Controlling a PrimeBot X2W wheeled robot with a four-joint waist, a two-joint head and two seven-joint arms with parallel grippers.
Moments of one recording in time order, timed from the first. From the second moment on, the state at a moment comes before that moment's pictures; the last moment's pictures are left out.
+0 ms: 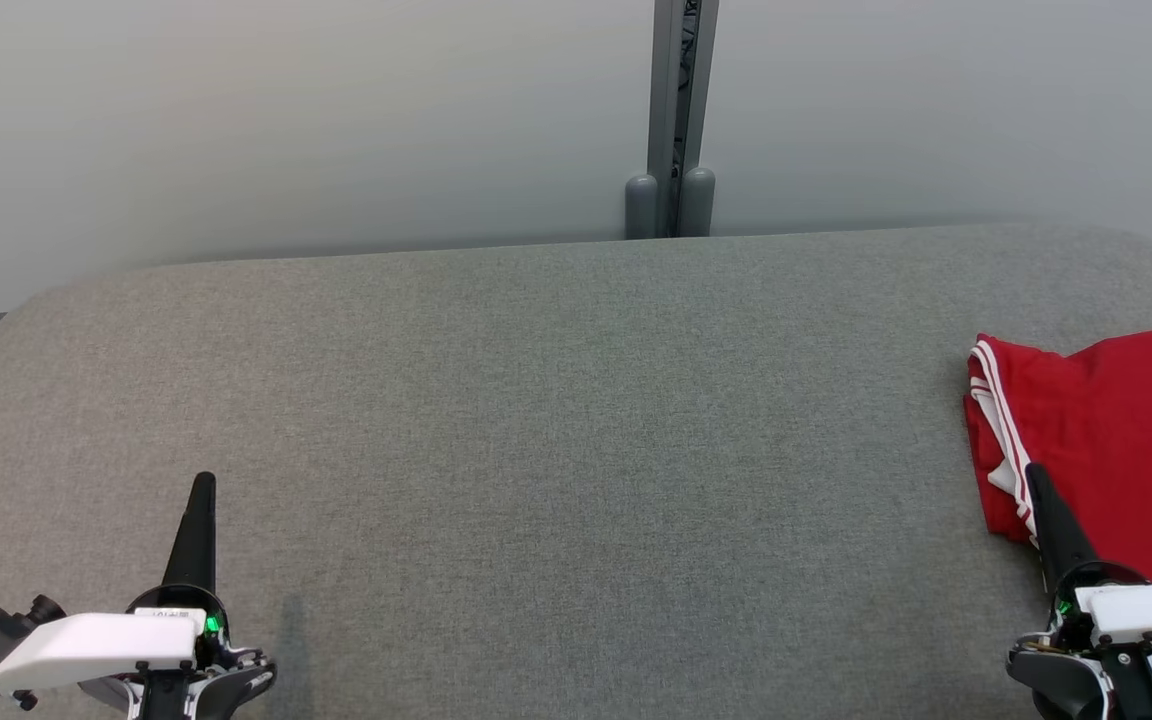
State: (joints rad) left arm -0.07 0.05 0.10 0.24 -1.40 -0.12 0.06; right arm -0.10 -0.06 -0.09 0.25 1.40 0.13 0.06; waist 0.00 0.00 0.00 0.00
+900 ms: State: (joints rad) left arm -0.10 0.05 0.11 0.24 -1.59 -0.13 0.11; right arm -0.10 -0.05 -0.11 0.25 1.59 0.13 0.11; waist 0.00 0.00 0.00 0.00
